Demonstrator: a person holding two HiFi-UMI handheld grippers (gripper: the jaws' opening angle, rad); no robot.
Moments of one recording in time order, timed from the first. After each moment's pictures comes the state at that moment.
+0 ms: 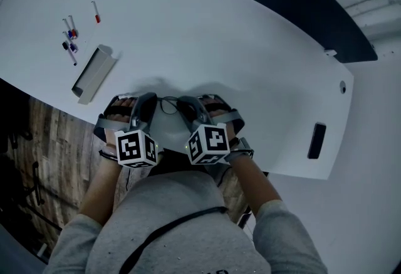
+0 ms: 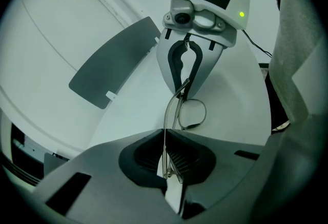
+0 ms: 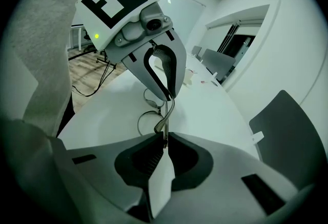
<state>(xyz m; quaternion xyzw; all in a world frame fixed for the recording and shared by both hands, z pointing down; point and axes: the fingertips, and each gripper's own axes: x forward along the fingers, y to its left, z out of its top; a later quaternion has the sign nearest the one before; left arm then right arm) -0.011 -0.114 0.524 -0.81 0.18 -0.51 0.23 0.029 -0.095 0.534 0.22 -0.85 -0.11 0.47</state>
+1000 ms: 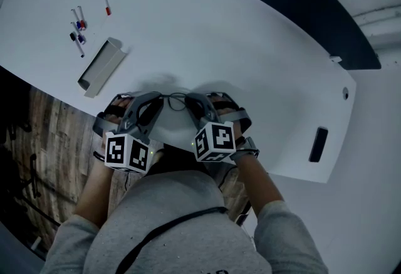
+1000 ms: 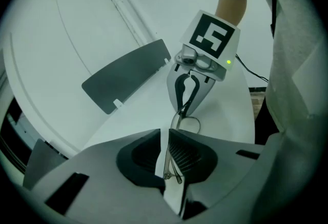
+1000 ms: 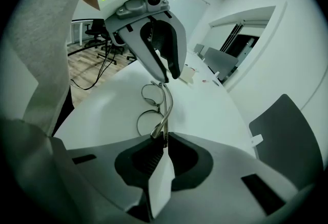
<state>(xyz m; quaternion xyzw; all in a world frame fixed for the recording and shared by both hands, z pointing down) -0.025 -0.100 0.488 -0.87 0.19 -0.41 0.19 0.021 -0.100 0.538 0.21 -0.84 -0.12 0.49</state>
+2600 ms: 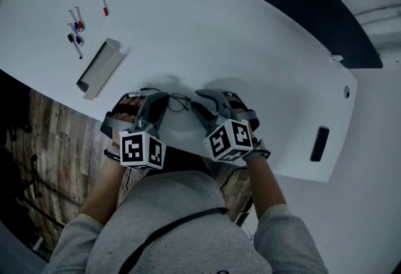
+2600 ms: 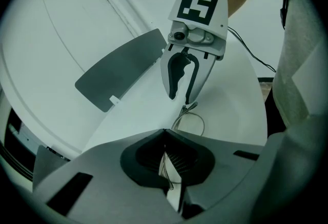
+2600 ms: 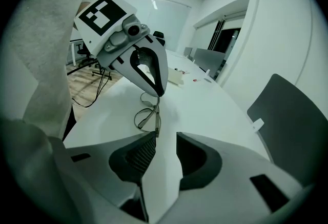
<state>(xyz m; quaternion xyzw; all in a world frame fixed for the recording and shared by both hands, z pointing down) -0.008 -0.111 0.510 -0.85 0.19 -0.45 0.20 0.041 -0.104 0.525 0.24 -0.87 -0.06 0.43</state>
